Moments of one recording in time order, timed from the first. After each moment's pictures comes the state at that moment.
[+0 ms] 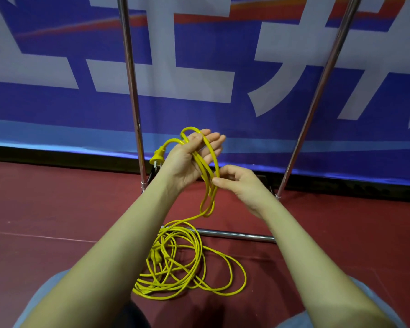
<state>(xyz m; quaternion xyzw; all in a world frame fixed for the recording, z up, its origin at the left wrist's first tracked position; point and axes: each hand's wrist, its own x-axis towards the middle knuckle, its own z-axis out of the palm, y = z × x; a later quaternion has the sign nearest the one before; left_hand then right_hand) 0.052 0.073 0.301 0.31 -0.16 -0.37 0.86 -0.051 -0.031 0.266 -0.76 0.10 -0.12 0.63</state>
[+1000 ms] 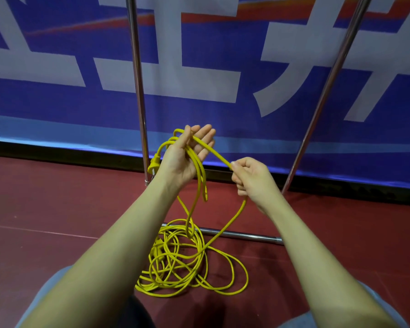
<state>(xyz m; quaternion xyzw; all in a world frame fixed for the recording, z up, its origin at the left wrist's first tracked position) 0.059 0.081 0.302 0.29 -0.10 -0.33 0.89 -0.054 -0.029 0.274 -0.73 0.16 -0.20 0.64</state>
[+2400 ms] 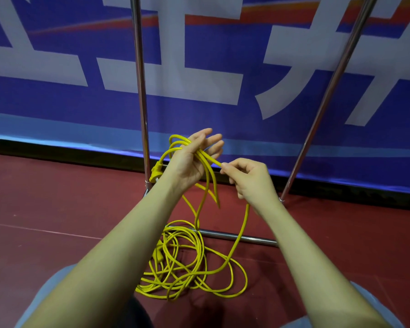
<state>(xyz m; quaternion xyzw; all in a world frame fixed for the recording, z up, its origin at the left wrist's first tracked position) 0.059 0.079 0.296 0.35 -0.16 -0.34 0.85 -0.049 -0.020 0.280 -0.76 0.15 -0.26 0.57</state>
